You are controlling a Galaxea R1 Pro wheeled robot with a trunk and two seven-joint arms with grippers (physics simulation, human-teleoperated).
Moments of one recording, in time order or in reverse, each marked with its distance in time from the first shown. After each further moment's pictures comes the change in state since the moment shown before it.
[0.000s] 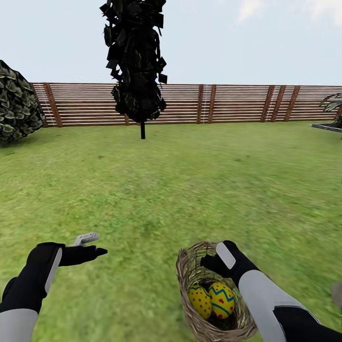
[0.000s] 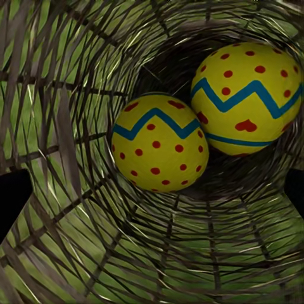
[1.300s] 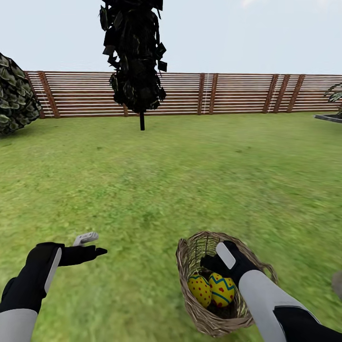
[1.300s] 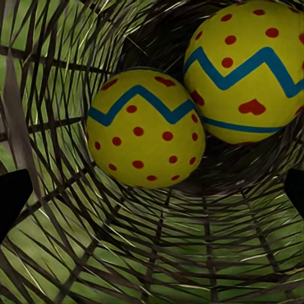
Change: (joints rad) left arm 0.000 0.000 0.006 -0.002 0.000 0.002 0.000; right arm 0.000 -0.001 0.001 0.000 0.000 0.006 0.008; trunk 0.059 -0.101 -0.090
